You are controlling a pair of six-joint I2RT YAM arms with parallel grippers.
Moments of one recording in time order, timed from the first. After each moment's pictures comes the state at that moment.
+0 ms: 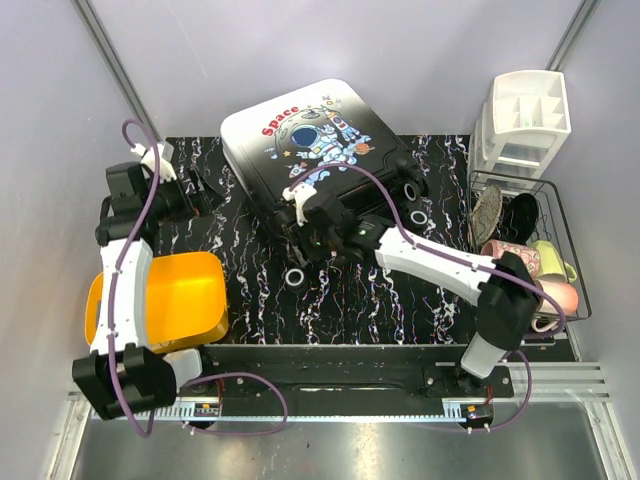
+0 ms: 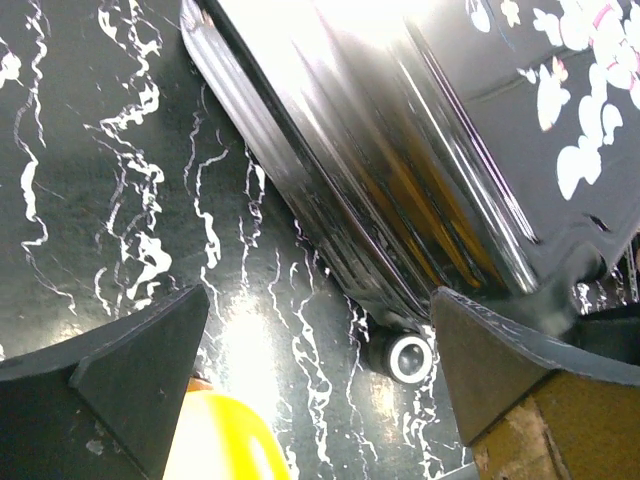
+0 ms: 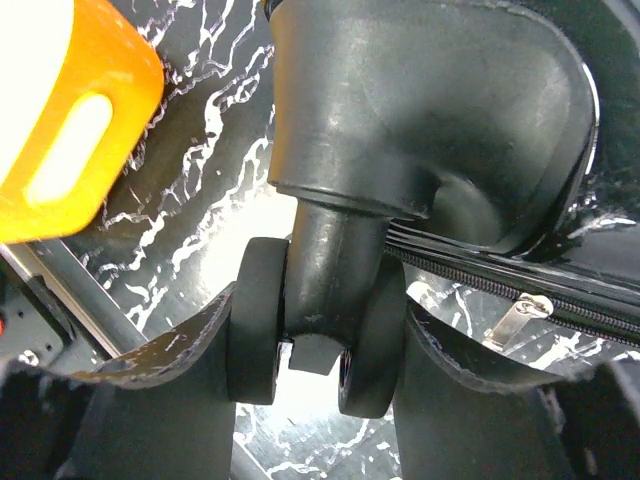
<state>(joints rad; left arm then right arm) 0.21 1.14 1.13 -0.58 0.54 -0.19 0.95 1.71 1.42 -0.40 0.02 0.25</state>
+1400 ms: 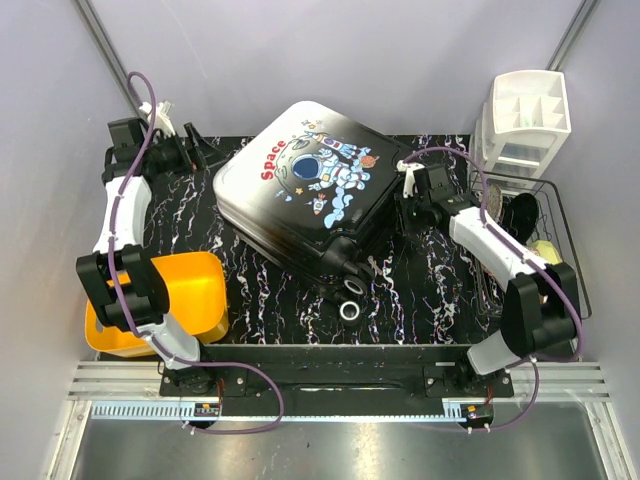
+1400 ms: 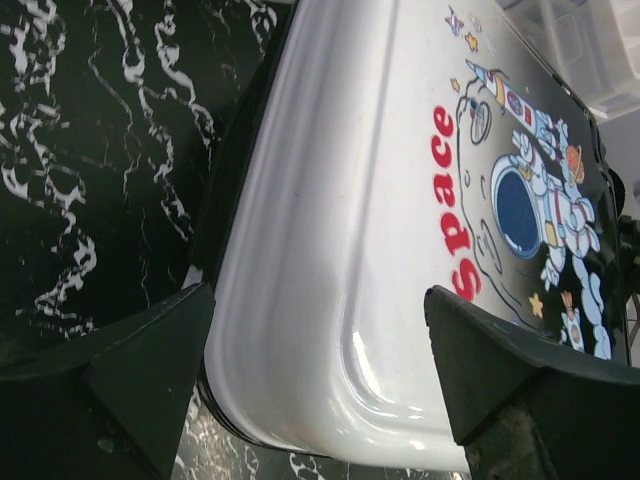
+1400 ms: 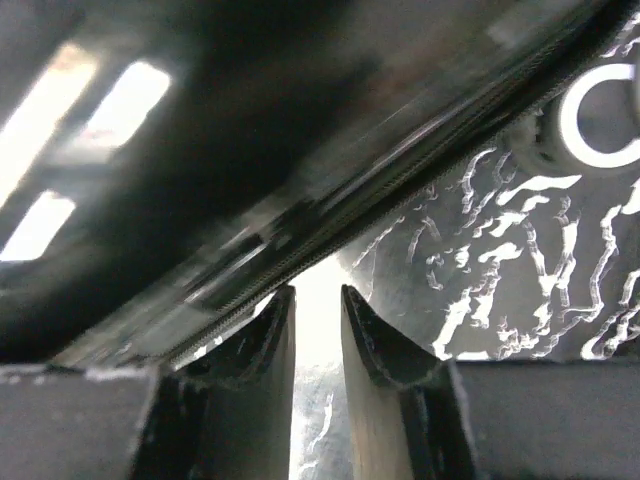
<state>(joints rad) 0.25 1.69 1.54 -0.39 0.86 -0.23 0.33 1.48 1.15 -0.55 -0.09 0.08</state>
